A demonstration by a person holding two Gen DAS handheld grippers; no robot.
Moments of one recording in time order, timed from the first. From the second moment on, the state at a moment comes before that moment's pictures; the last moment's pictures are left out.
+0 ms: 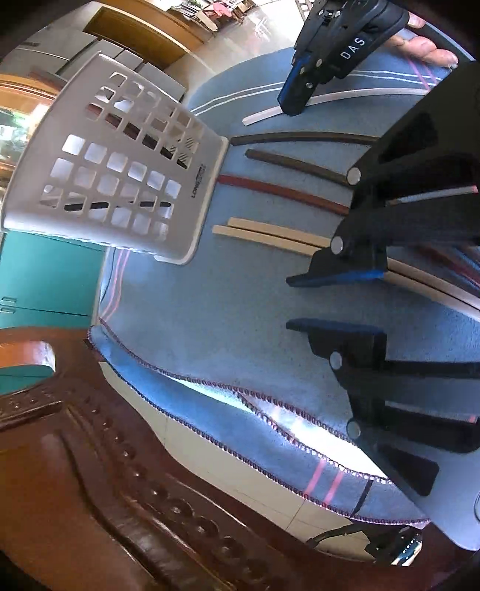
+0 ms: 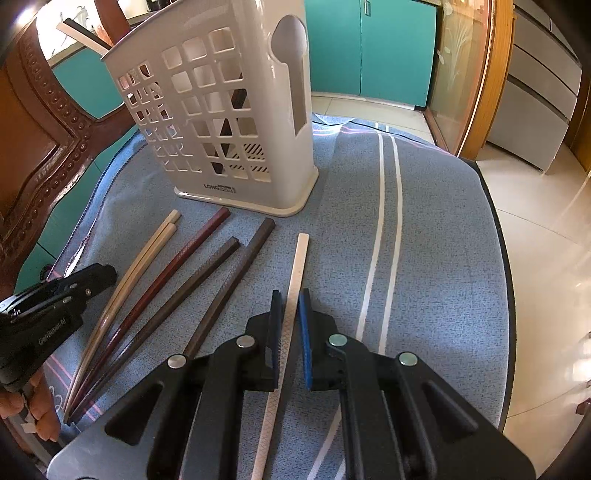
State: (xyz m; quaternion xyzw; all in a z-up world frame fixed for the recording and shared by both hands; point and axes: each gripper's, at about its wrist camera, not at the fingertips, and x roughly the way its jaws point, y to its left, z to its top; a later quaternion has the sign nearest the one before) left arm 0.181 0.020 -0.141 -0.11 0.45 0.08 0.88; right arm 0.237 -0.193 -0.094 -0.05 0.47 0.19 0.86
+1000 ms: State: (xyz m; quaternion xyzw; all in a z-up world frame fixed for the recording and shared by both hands) left arm 0.176 0.004 -0.140 -0.10 0.45 0.08 0.89; right arm 0.237 -0.186 -0.094 -0.05 0.47 0.19 0.86
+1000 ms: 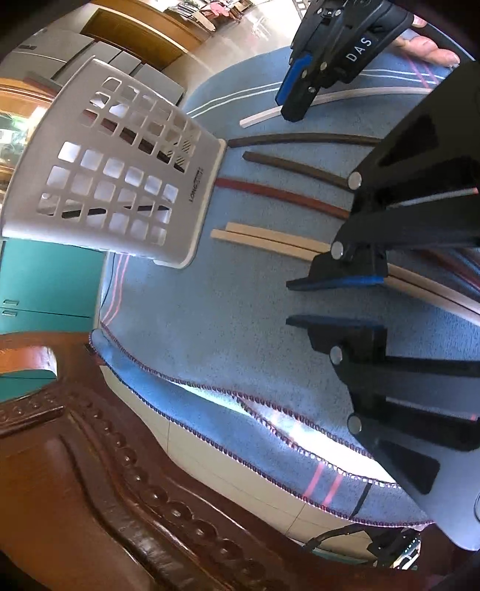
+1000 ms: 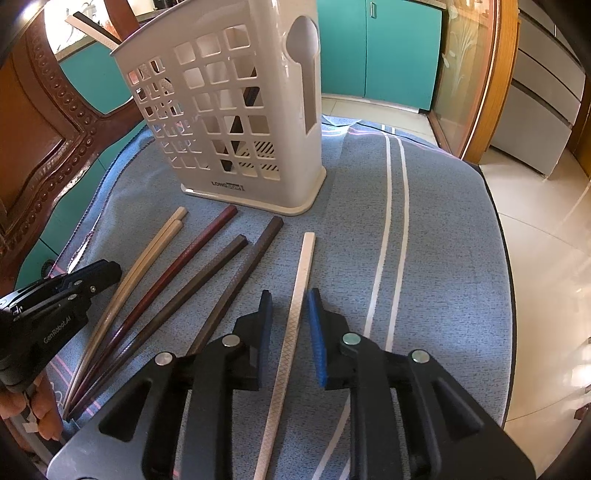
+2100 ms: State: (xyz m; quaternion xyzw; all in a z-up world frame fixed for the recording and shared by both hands) left arm 0.178 0.007 -0.137 -0.12 0.44 0.01 0.89; right arm 0.238 -0.186 -0.093 -0.05 0.47 0.20 0.86
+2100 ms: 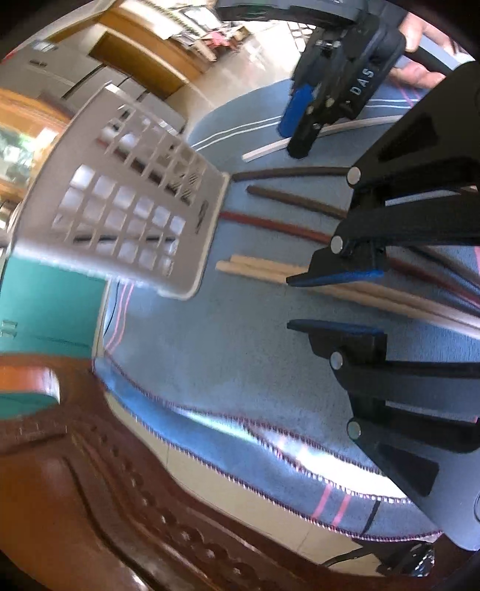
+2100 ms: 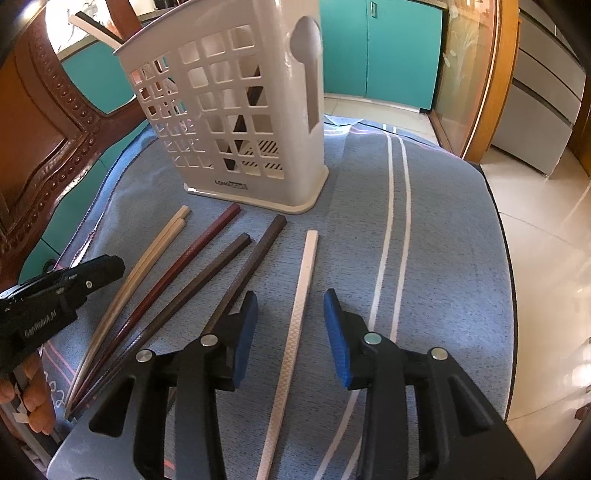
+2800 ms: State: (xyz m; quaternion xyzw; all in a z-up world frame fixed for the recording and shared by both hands) left arm 0.173 0.022 -0.129 -0.16 0.44 0.04 0.88; right arm 0.234 -0.179 -0.095 -0.06 0.47 0.20 0.86
